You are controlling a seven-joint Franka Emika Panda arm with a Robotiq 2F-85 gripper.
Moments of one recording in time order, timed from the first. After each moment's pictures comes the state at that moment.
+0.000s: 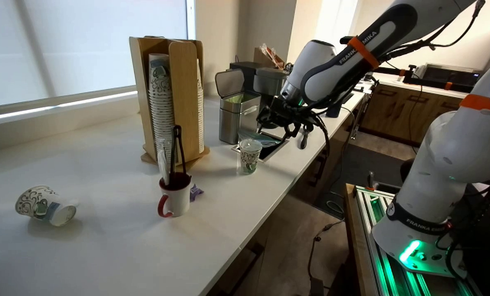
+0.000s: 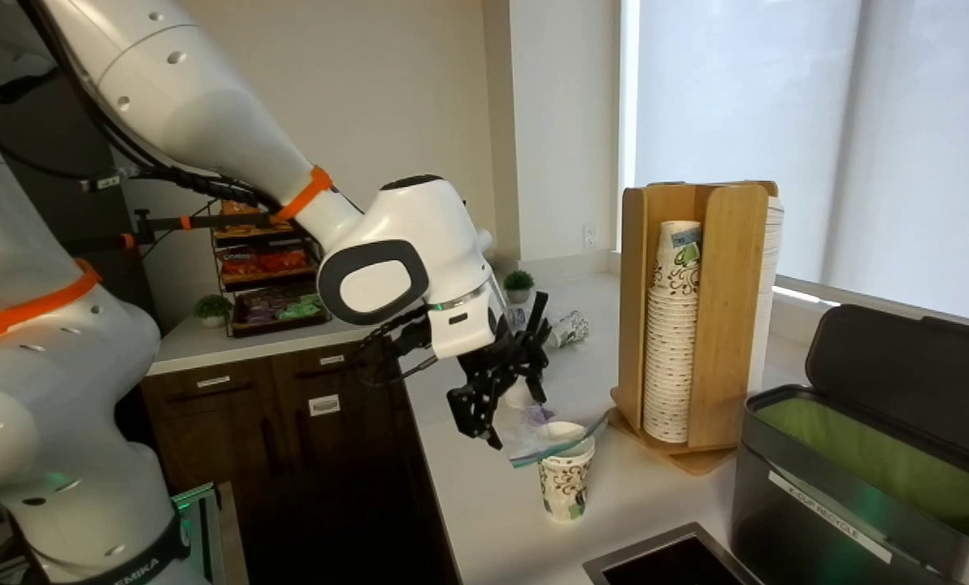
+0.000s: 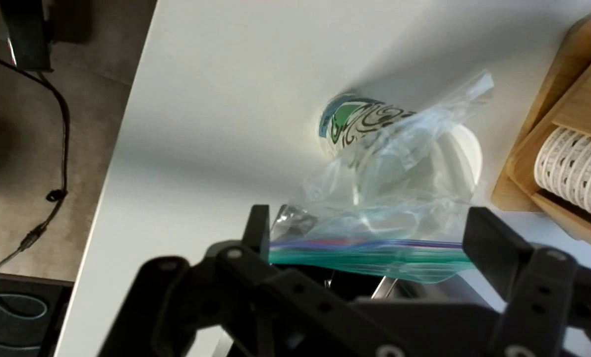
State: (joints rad) arm -0.33 -0.25 -0.02 -2.74 0.04 2.84 1.04
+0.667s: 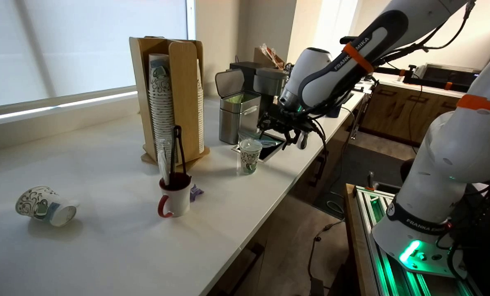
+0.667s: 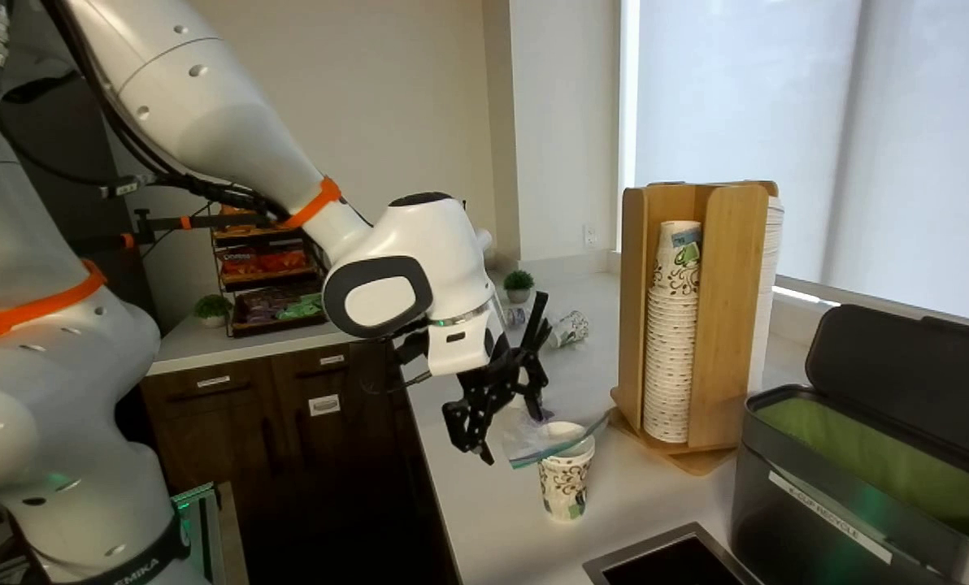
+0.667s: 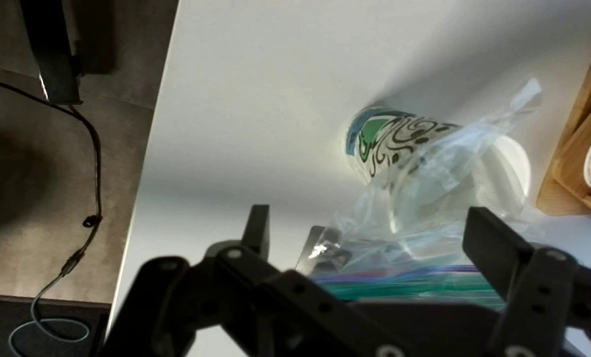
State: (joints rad) arm -0.33 -0.20 -0.02 -2.74 0.04 2.84 1.13
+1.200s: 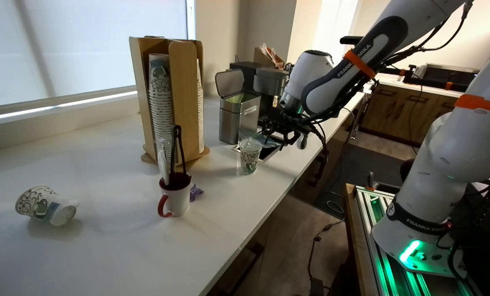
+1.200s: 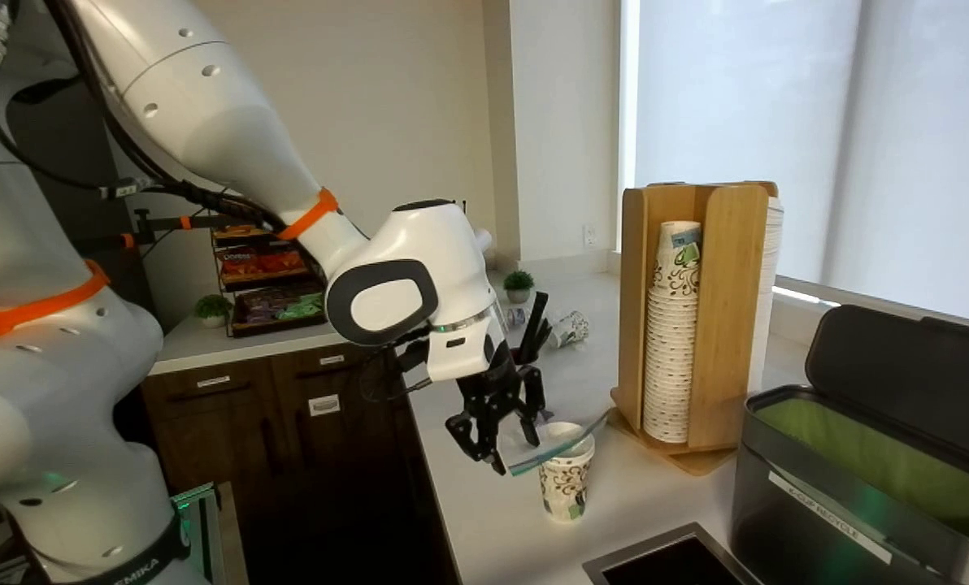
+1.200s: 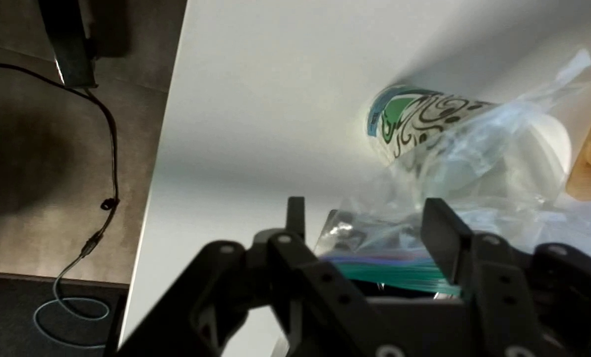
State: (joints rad) arm -0.37 -0.18 -0.02 -2.74 -0.11 2.85 1.25
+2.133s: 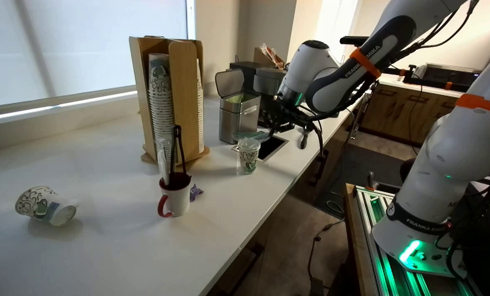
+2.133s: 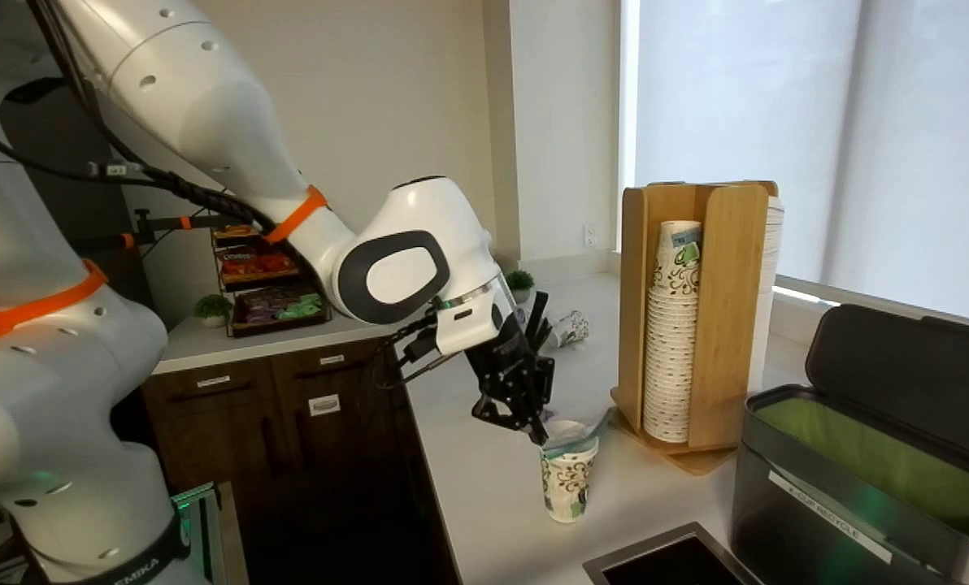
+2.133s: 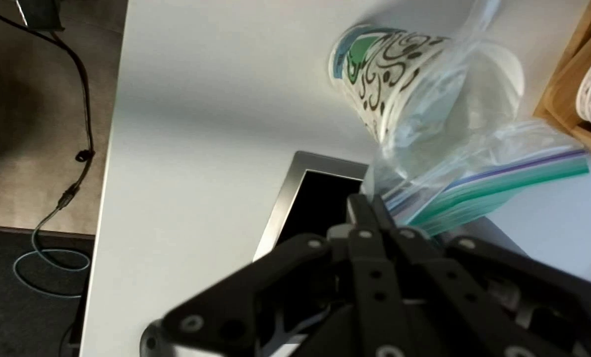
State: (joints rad) arm -0.42 -0.21 0.01 -2.70 -0.37 2.85 1.44
